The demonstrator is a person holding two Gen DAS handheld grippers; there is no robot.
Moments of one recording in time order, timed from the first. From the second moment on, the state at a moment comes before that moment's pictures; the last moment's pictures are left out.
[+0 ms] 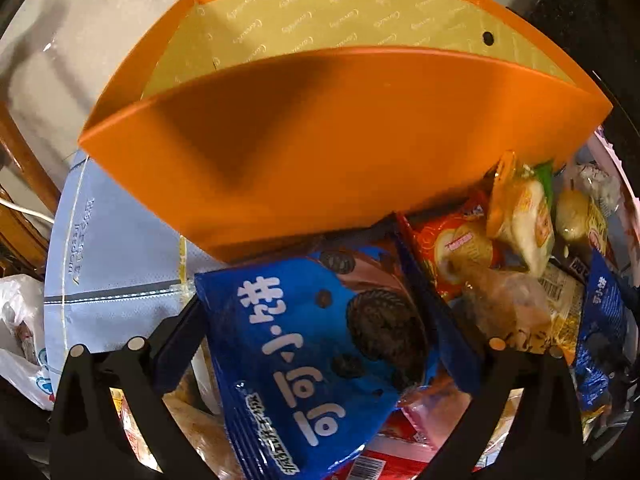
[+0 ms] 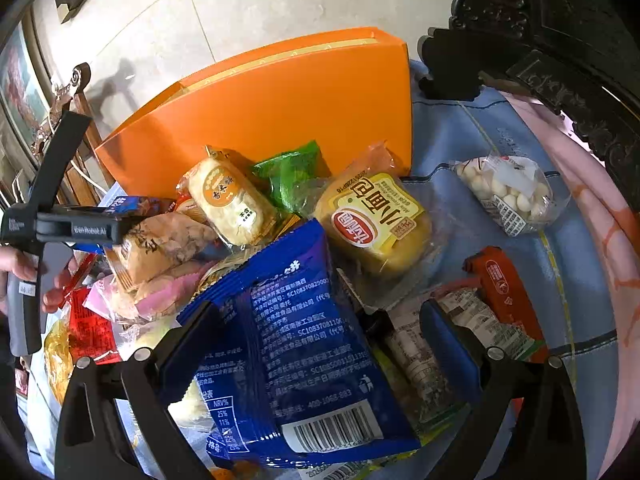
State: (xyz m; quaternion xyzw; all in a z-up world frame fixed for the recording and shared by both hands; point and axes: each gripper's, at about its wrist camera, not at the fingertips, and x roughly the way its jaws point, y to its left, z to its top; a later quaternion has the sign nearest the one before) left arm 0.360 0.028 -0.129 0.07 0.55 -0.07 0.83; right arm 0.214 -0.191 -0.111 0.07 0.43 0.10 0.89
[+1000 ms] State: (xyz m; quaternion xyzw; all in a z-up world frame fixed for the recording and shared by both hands) left arm 0.290 0.051 -0.039 -0.01 0.47 -0.16 0.87; right arm 0.166 -0.200 -0.031 0.13 0.33 0.12 0.93
